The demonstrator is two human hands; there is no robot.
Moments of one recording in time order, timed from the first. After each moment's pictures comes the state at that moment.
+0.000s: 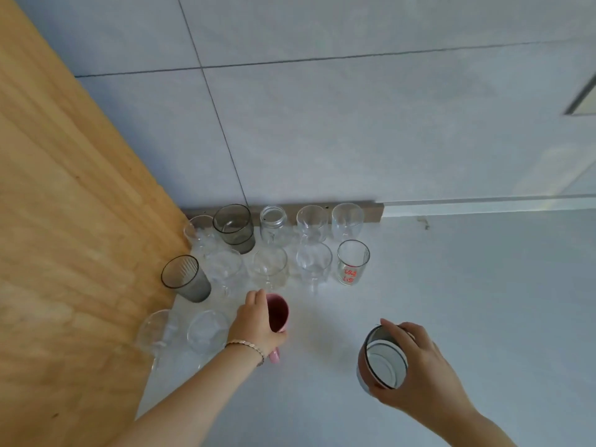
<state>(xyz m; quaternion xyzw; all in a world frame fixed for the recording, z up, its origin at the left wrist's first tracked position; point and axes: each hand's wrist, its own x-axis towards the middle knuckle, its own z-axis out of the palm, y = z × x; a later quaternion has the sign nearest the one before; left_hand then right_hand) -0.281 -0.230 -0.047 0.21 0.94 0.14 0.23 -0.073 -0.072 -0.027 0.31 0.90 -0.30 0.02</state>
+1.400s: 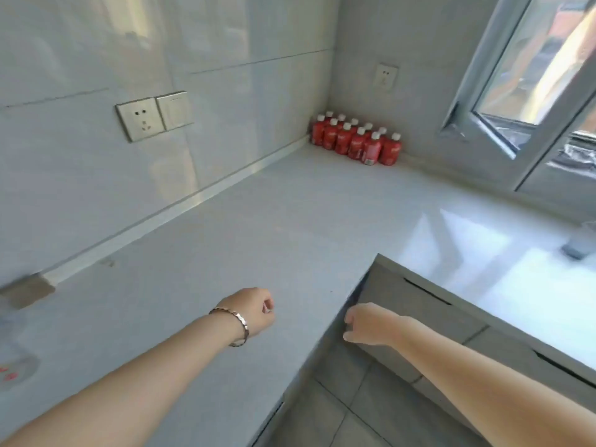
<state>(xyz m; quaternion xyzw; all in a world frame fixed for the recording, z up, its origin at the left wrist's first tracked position) 0.086 0.033 0.027 0.68 0.68 0.01 0.27 0.316 0.051 0.012 0.59 0.73 -0.27 0.21</state>
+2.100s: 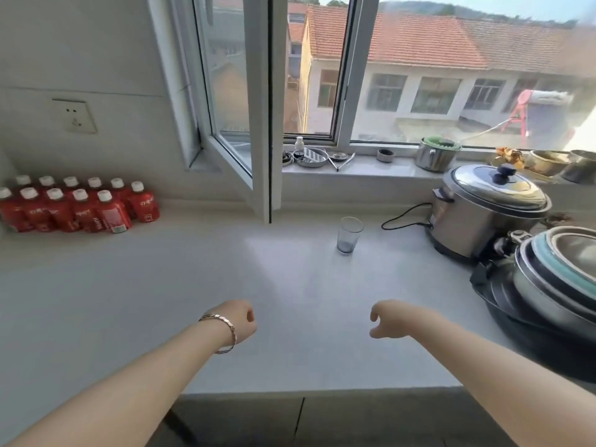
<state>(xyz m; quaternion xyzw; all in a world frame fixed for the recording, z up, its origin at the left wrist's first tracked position) 0.563 0.285 0.017 0.85 0.45 -0.14 0.24 0.794 0.118 0.047 0.84 0.43 -0.28 0.17</state>
